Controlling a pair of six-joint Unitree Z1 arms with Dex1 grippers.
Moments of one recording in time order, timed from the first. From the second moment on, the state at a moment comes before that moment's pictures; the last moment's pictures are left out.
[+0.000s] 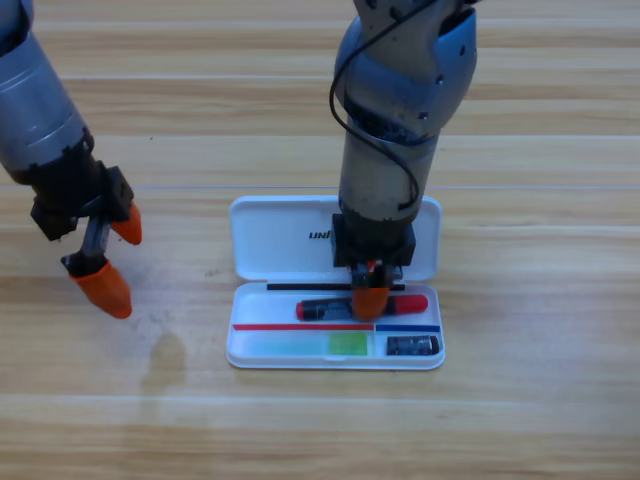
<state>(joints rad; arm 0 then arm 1) -0.44 1.89 -1.35 0.94 -0.20 0.93 0.93 2.37 -2.08 1.15 0.00 -0.76</state>
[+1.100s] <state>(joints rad) -0.19 2.21 -1.79 0.89 -0.88 0.98 0.97 1.50 -1.46 0.86 0.44 -0.47</state>
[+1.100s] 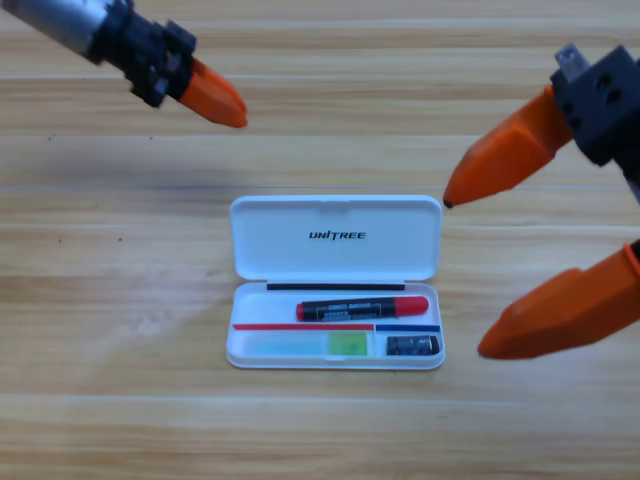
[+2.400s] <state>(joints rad) -0.44 2.36 -1.75 1.15 -0.86 1.22 0.97 1.46 -1.42 0.82 0.44 -0.46</state>
